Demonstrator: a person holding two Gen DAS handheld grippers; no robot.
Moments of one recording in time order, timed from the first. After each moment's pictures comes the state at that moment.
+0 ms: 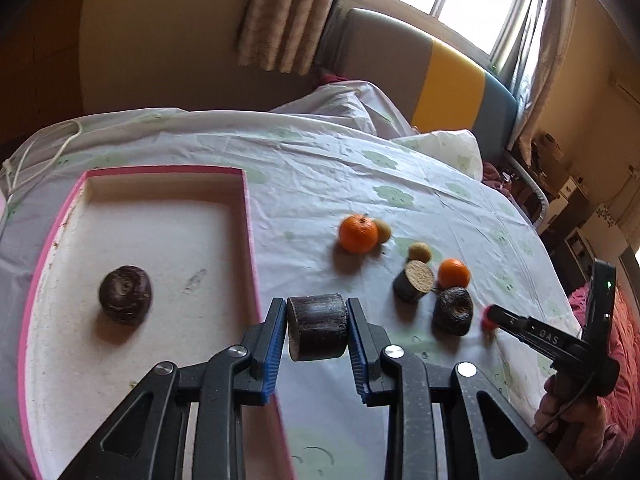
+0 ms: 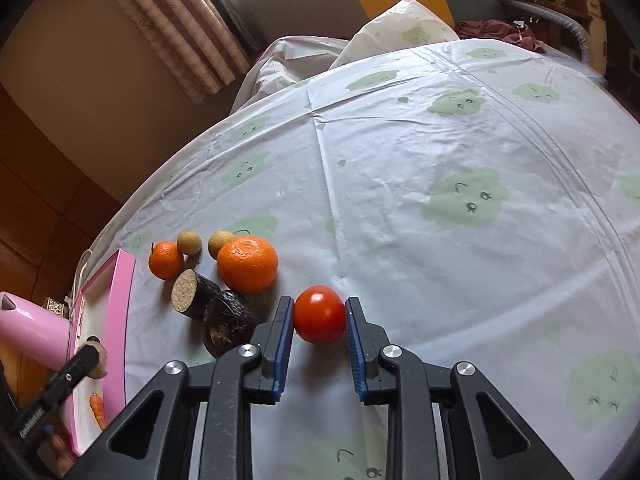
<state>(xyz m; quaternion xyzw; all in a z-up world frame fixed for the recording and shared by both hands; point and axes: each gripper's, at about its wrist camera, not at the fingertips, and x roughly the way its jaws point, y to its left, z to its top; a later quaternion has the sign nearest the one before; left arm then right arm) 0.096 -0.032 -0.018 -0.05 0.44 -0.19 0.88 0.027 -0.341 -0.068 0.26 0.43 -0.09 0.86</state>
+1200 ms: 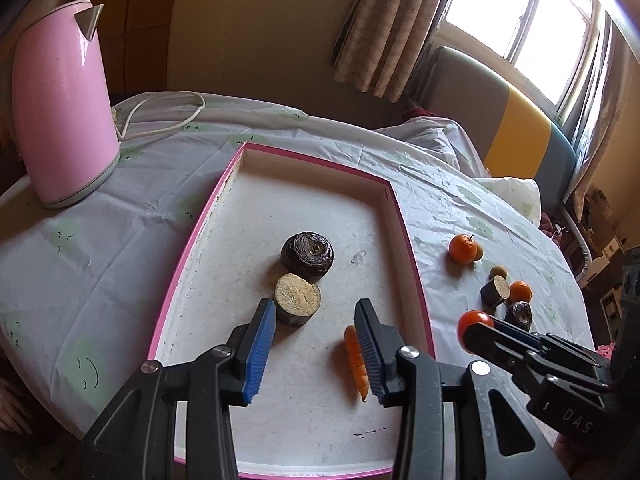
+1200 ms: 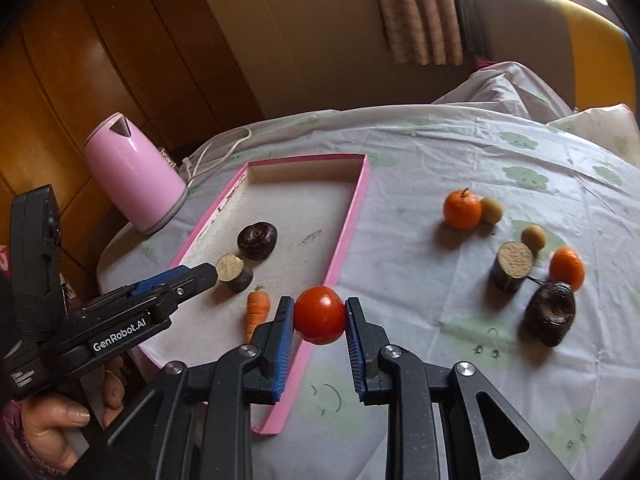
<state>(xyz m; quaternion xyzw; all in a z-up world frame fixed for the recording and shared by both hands) 0.059 0.074 -0.017 -0.10 0.42 -0.07 0.90 0.046 -0.114 -0.015 0.09 0.44 0.18 0.87</state>
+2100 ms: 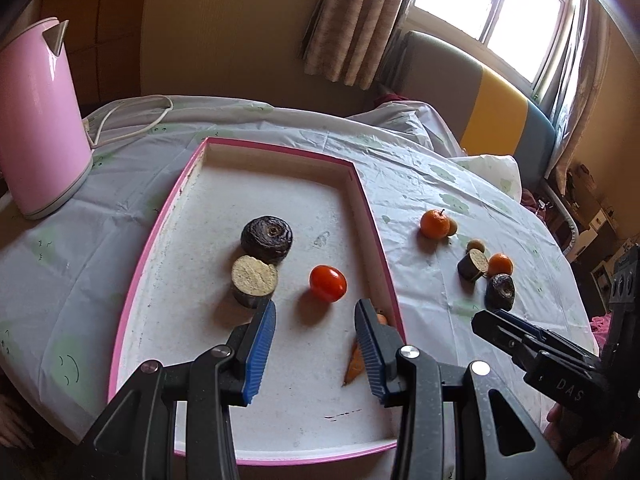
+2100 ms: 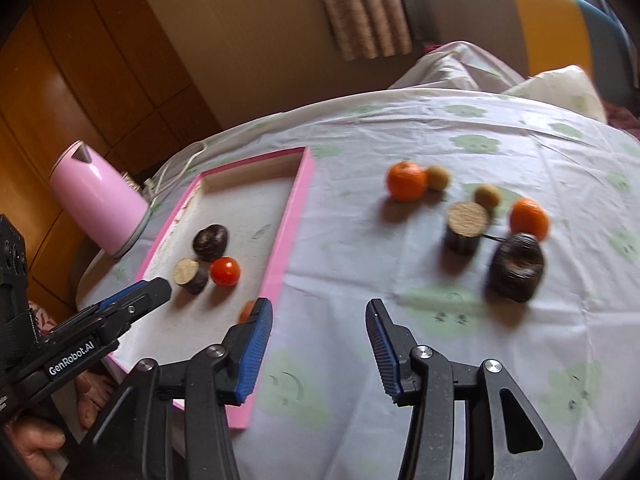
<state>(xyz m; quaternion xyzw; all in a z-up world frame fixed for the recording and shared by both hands) 0.048 0.045 -0.018 -0.07 0.43 -0.12 0.89 0.023 -0.166 -0.031 0.14 0.43 0.09 0.89</state>
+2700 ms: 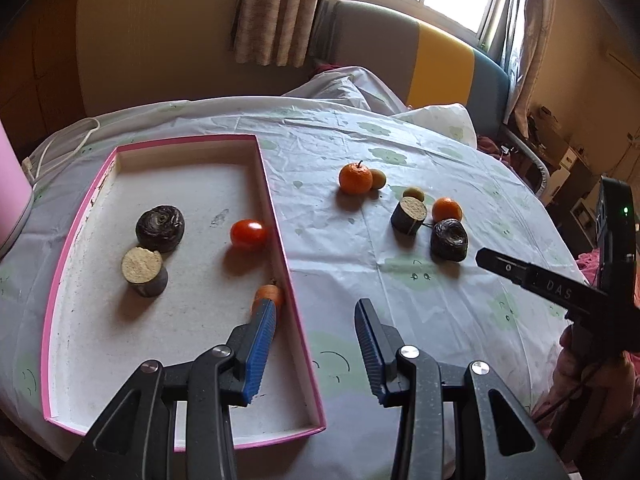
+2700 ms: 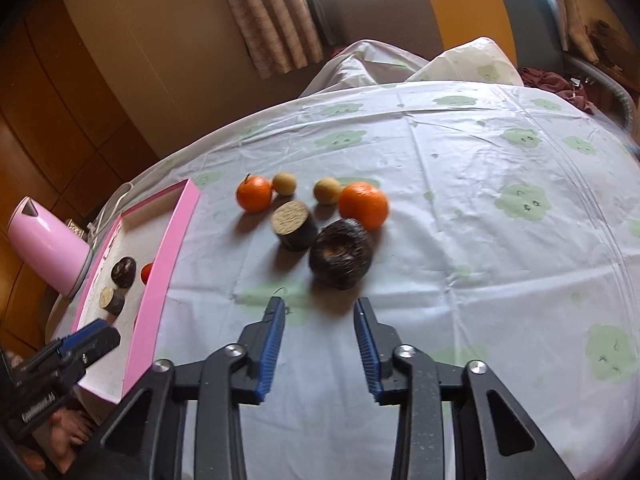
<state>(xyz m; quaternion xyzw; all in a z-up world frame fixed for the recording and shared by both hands) 0.029 -0.027 -0.025 0.00 0.44 -0.20 0.88 0.007 -0.267 -0.040 0.18 0.42 -0.01 0.89</state>
